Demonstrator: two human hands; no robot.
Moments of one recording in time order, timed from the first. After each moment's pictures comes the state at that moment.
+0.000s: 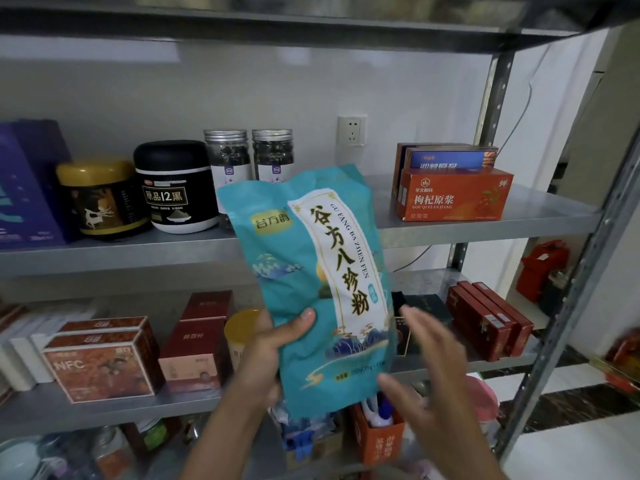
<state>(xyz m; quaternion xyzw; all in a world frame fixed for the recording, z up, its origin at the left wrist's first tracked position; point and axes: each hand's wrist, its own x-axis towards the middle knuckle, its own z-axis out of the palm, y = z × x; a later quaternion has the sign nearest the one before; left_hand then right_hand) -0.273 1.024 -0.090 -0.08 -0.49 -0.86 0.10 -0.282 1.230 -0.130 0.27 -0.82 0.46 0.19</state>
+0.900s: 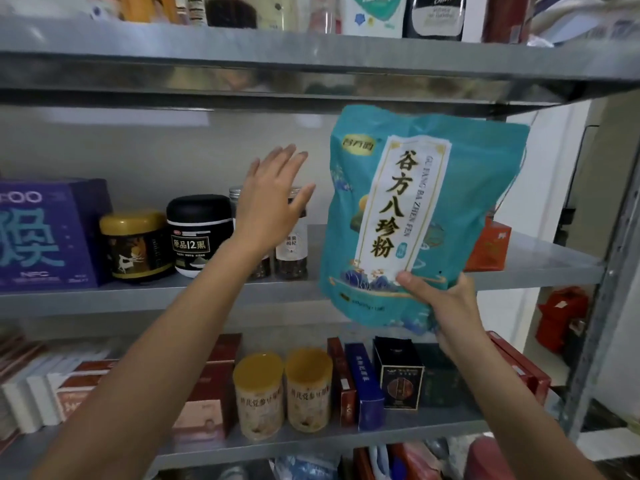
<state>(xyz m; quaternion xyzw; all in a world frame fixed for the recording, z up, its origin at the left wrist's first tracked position) -0.376 0.968 0.090 -0.05 -0.87 -0.08 0.48 -0.383 1.217 -0.017 0.24 -0.55 0.80 0.09</state>
